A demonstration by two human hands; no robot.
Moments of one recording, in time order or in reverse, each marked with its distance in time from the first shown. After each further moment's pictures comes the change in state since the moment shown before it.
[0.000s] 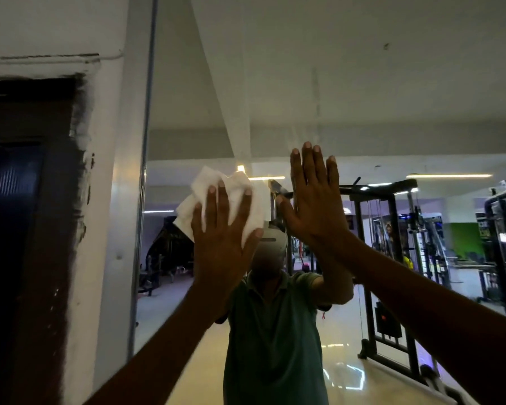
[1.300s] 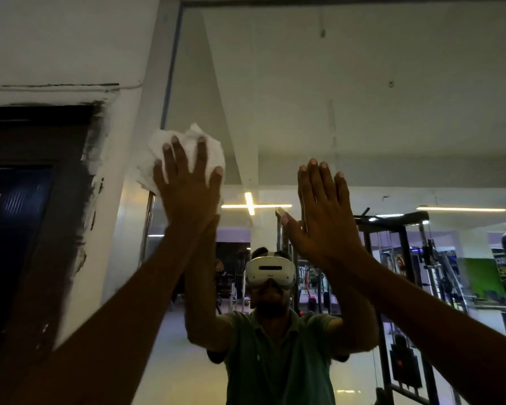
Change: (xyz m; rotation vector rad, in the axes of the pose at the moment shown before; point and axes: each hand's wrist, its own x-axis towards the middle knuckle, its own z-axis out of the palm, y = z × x) left_hand 0.135 -0.089 -0.006 0.106 0.247 -0.247; right_hand 0.027 0.000 0.004 -0.016 0.051 -0.051
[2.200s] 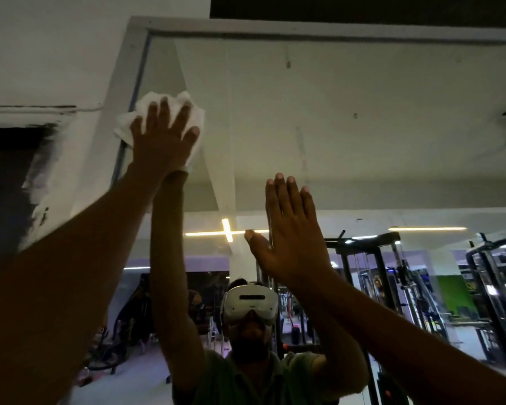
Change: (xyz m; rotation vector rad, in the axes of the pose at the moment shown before) left_hand 0.163 0.008 0.041 0.196 0.144 0.237; right_hand 0.022 -0.004 0.006 0.030 0.025 0.028
